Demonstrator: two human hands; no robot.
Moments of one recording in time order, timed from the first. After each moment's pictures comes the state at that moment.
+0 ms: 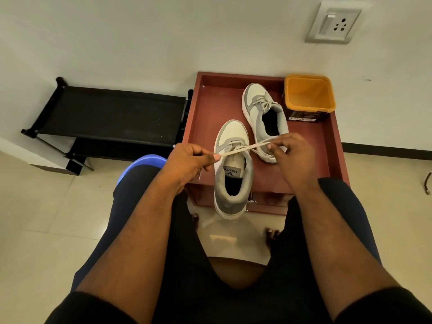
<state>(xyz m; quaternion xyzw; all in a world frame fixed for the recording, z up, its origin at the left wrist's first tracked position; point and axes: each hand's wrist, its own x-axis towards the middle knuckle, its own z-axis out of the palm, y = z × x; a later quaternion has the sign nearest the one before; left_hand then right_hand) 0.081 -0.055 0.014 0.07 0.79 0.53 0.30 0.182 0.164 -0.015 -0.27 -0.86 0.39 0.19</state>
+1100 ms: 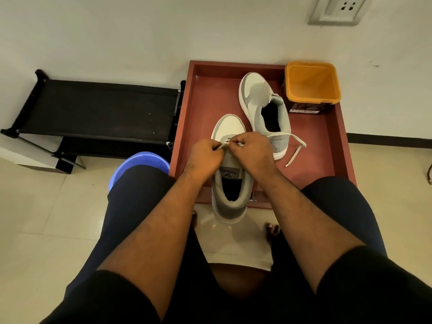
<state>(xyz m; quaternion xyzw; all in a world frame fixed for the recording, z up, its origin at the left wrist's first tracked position) 0.065 0.005 -0.034 0.14 0.87 0.40 0.26 0.117 0.125 -0.042 -0.23 -0.90 0.36 0.07</state>
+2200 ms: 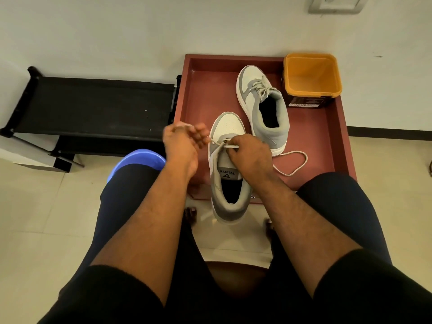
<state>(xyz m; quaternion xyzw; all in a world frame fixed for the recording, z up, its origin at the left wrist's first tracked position) 0.040 0.003 -0.037 -0.19 0.57 0.78 0.19 0.122 0.123 -0.055 -0.22 -0.95 0.21 0.02</state>
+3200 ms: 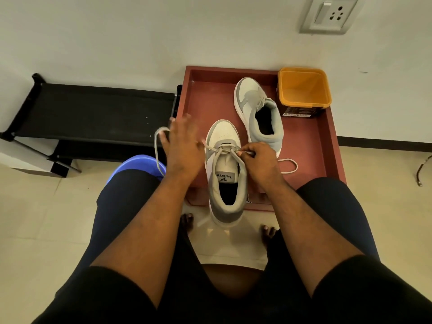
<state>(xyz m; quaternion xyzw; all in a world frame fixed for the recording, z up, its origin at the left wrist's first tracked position) 0.041 -0.013 -0.043 0.22 0.95 0.22 0.00 0.143 0.146 -0.066 -0.27 -0.86 0.42 0.08</state>
